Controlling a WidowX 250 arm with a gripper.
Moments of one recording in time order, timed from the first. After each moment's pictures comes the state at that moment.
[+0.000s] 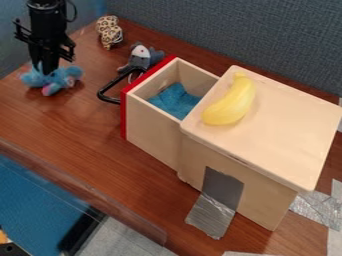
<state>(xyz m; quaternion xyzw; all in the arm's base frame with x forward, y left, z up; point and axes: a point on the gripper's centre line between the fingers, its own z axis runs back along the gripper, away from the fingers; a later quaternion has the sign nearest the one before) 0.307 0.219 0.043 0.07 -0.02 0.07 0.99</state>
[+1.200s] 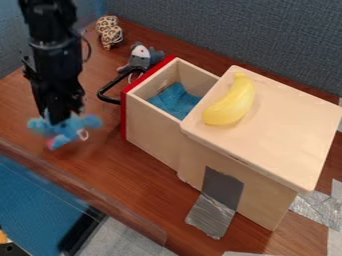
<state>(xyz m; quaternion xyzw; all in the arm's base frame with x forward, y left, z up) 0.230 0.117 0.048 0.03 0.00 -0.05 1.00</state>
